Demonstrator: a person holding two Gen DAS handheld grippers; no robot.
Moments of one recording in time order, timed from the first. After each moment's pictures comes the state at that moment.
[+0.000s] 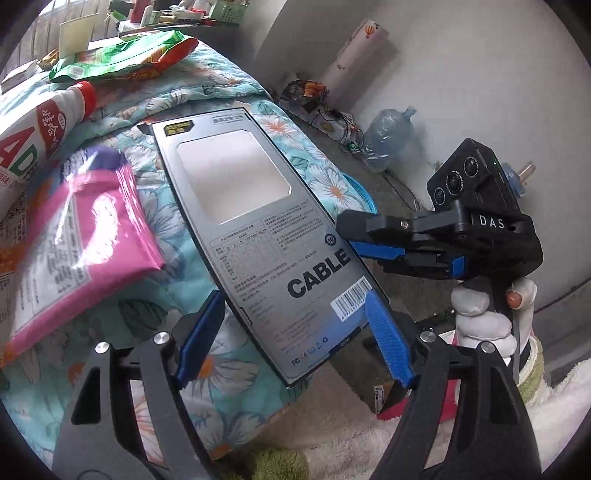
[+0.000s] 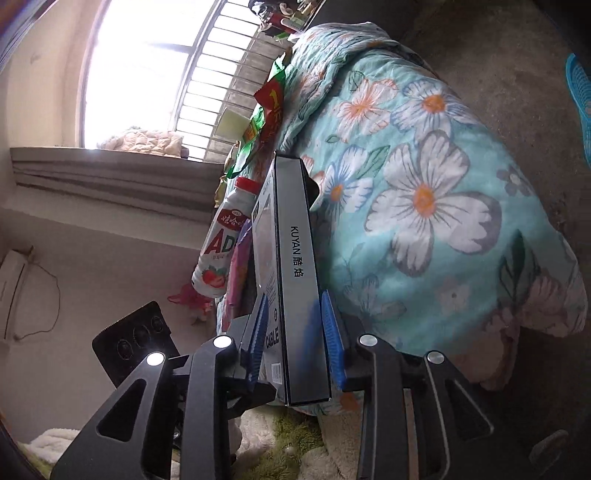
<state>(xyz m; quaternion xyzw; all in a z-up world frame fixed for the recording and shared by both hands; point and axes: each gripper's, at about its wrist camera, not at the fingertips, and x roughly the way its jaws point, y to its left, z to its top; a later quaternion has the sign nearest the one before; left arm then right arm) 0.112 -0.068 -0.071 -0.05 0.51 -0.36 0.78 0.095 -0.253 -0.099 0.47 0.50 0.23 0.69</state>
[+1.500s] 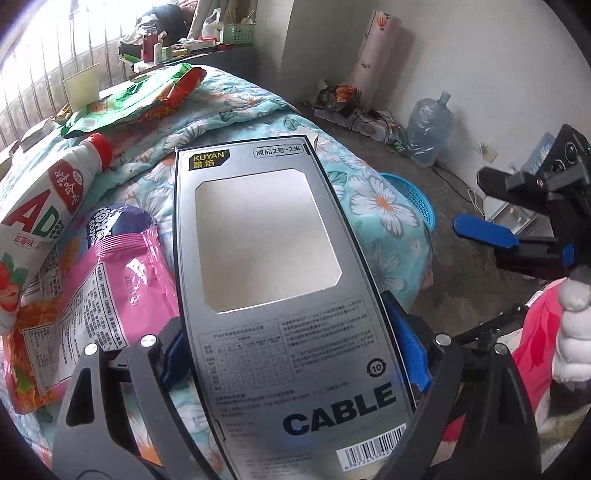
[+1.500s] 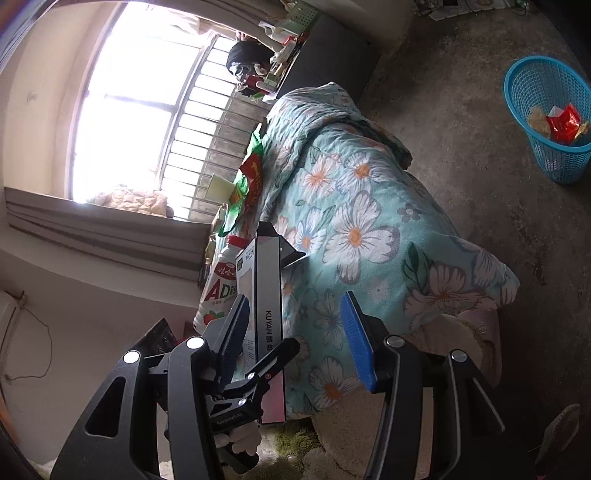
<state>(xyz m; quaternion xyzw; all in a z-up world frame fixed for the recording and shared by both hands) 0.122 -0.088 -0.074 0.04 0.47 -0.29 0.83 0.062 -0.305 -0.047 0.49 0.41 0.14 0.76</state>
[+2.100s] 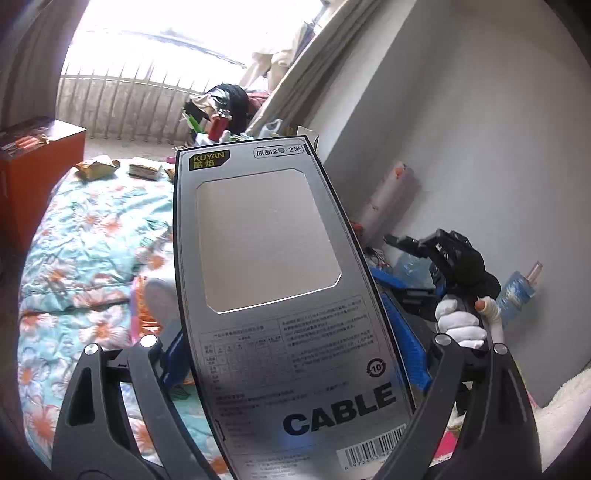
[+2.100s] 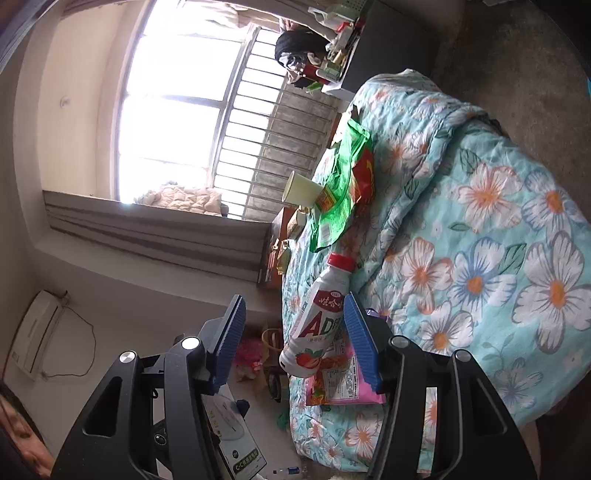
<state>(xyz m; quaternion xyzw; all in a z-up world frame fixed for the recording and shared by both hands) 0.071 0.124 0.033 -0.16 0.29 -0.24 0.91 0.174 -0.211 -0.028 0.54 0.40 0.22 0.71</state>
